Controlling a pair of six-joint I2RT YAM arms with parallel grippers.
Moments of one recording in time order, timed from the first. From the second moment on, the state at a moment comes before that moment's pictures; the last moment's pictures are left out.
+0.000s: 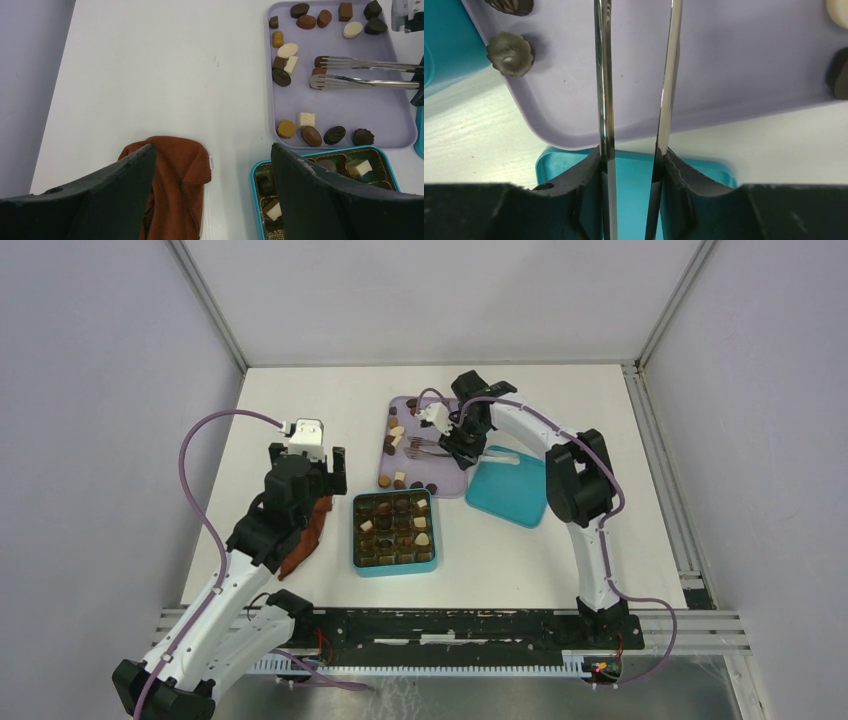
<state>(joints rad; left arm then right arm) -0.43 0.77 0.74 -0.34 -0.42 -0.06 0.51 2.22 1.88 -0.94 -0.29 -0.68</state>
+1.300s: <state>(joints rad) -0.43 0.77 0.74 -0.34 -0.44 -0.06 0.83 1.67 1.32 -0.81 -0.54 -0.82</state>
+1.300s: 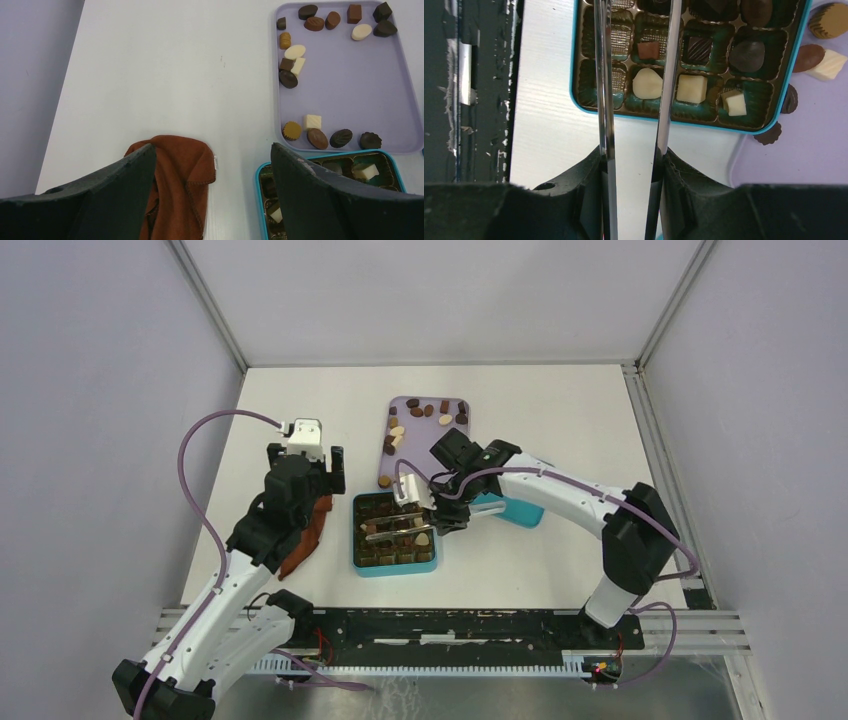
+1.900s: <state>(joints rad) -0.43 0.81 0.74 -0.35 -0.44 -0.06 0.85 1.70 1.37 -0.83 -0.47 -0.84</state>
